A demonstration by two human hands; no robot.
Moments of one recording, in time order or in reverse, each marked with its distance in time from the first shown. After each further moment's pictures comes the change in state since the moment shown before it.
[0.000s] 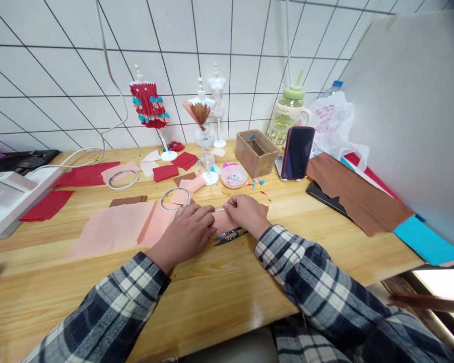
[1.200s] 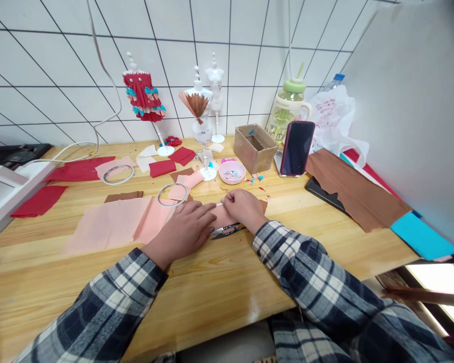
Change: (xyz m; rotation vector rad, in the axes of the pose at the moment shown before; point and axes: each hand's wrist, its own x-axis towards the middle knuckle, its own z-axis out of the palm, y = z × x) left_hand 0.001 0.001 -0.001 -0.008 -0.075 0.045; right_hand 0.006 0.003 0.006 -0.033 0.025 0.007
